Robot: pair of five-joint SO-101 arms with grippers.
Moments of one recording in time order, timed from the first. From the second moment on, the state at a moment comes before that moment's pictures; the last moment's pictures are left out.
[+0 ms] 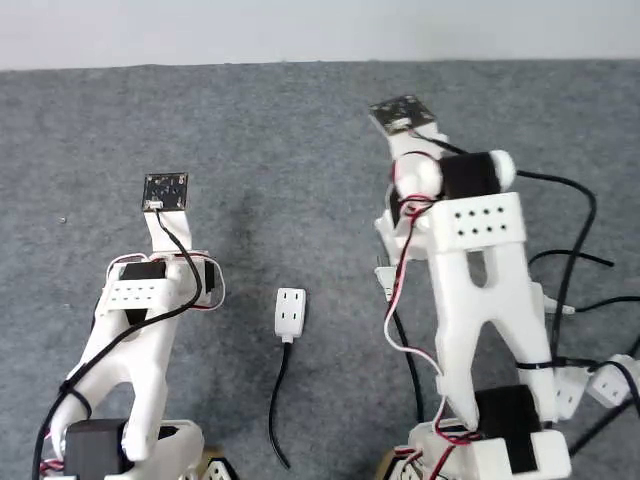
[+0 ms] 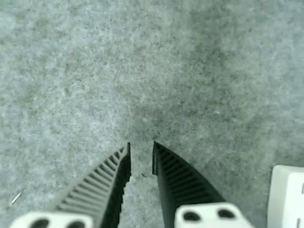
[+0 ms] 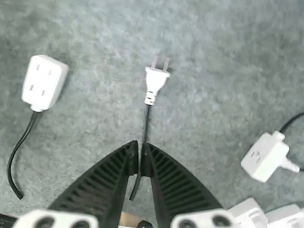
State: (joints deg) left arm -6.9 -15.6 53.7 43.4 8.9; right arm -9.8 -7.6 -4.8 100.7 11.1
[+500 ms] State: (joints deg) left arm -6.9 -15.6 53.7 43.4 8.9; right arm -11.0 -1.5 14.1 85.0 16.5
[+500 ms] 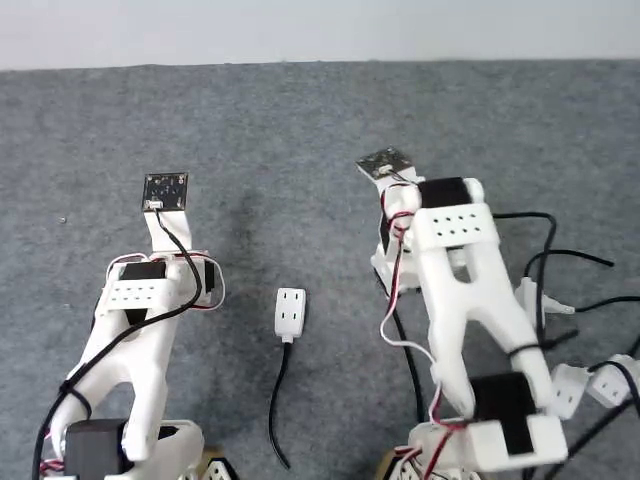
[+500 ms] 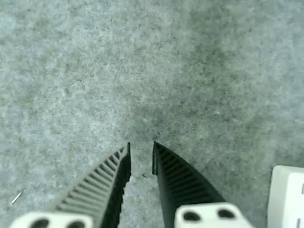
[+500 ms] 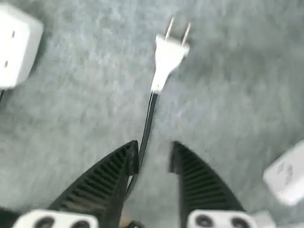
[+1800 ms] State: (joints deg) left arm -6.9 -15.6 53.7 43.4 8.9; right arm -12.0 8.4 -18.0 89.2 15.1
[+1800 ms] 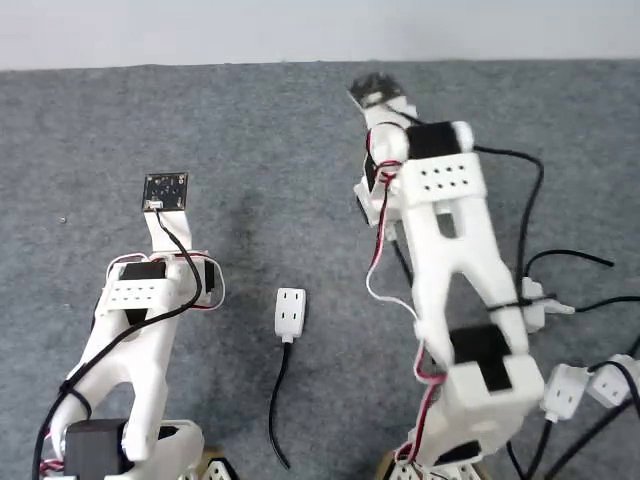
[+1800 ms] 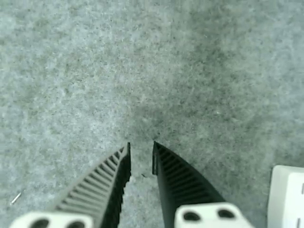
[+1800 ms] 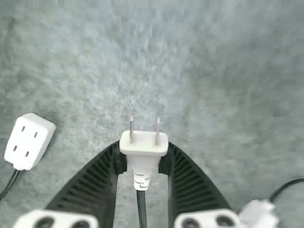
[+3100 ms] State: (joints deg) left arm -6.9 -15.6 53.7 43.4 8.9; right arm -14.9 -102.0 95.5 26.6 25.4
